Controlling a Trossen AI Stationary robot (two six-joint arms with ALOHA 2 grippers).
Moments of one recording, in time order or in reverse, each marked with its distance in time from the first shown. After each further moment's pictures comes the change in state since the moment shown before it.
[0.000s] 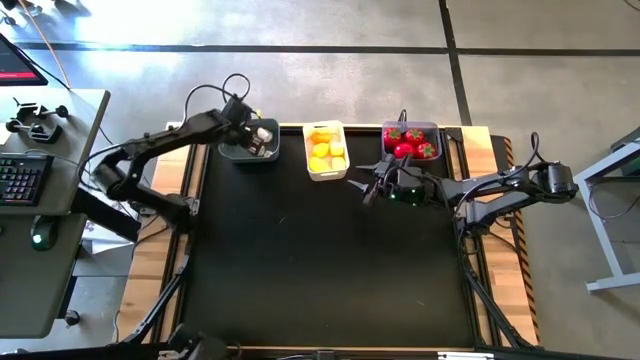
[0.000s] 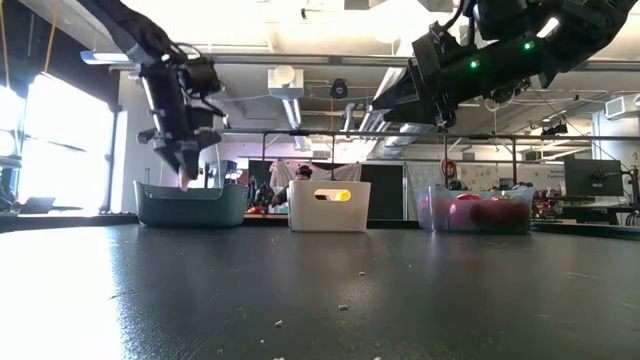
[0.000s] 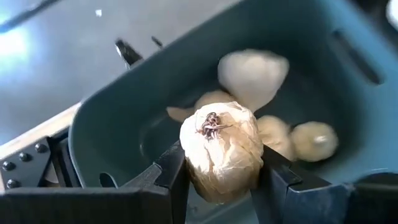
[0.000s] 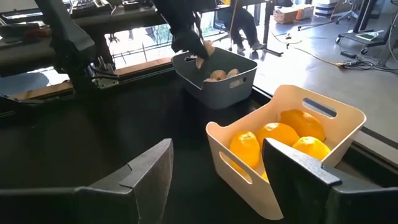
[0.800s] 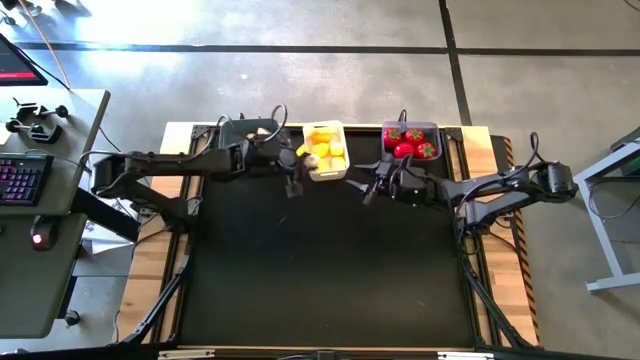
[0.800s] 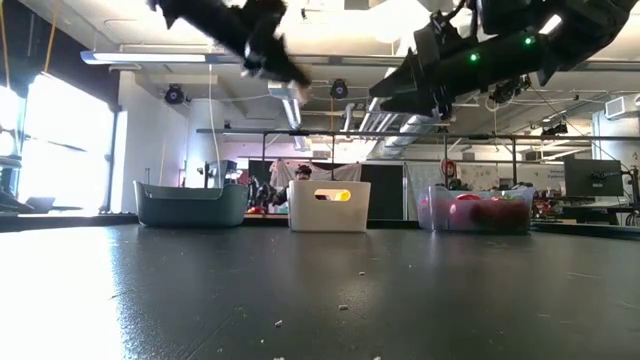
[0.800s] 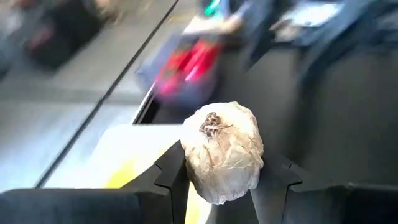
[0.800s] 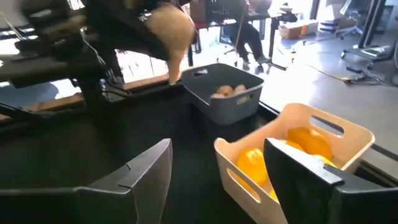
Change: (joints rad) left arm -0.646 -0.032 0.086 0.496 0.123 0.312; right arm 0.015 0.000 0.000 0.070 -0.006 -0.029
